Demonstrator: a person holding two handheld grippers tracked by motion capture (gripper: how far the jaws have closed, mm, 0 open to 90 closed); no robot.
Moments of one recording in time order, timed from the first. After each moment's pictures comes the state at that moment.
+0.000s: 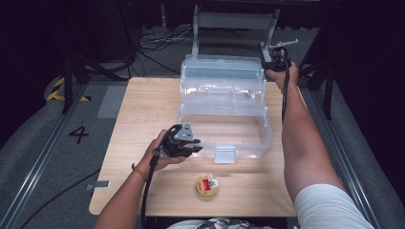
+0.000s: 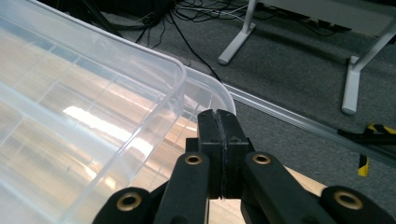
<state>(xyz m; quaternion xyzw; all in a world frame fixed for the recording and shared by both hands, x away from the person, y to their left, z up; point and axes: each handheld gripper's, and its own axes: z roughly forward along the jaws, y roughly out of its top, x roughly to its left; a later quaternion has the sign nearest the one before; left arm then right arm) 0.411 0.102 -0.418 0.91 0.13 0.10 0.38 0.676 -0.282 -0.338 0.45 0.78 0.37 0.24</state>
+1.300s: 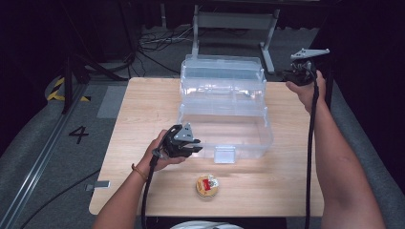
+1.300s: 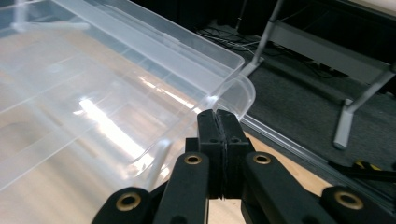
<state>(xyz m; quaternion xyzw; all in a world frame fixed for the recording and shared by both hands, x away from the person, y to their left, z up) 0.410 0.102 -0.419 0.91 0.13 0.11 0.38 0.555 -0.306 -0.288 0.37 0.79 0.41 0.27</state>
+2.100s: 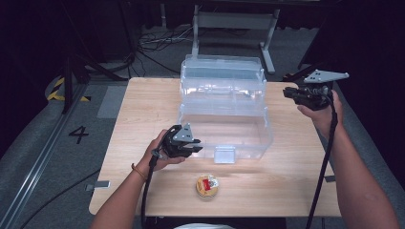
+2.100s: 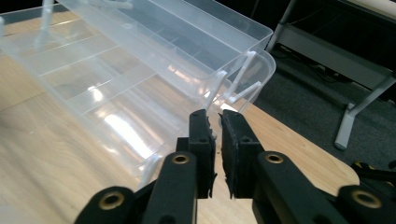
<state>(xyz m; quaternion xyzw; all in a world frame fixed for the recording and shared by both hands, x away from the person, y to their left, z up) 0.410 0.104 -0.420 0.91 0.12 0.11 0.39 0.469 -0.320 -0.292 0.34 0.80 0.41 0.28</state>
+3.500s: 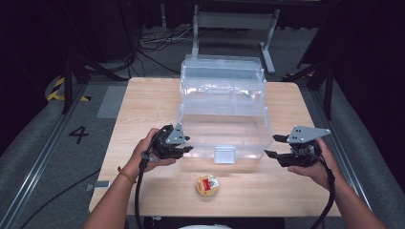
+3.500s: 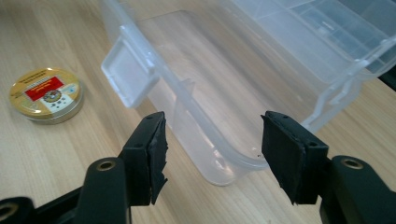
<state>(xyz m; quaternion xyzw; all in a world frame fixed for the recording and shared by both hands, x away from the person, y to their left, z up) 0.389 0.127 -0.391 0.91 0.14 0.18 0.35 0.348 -0.274 -0.349 0.24 0.87 0.37 0.20</state>
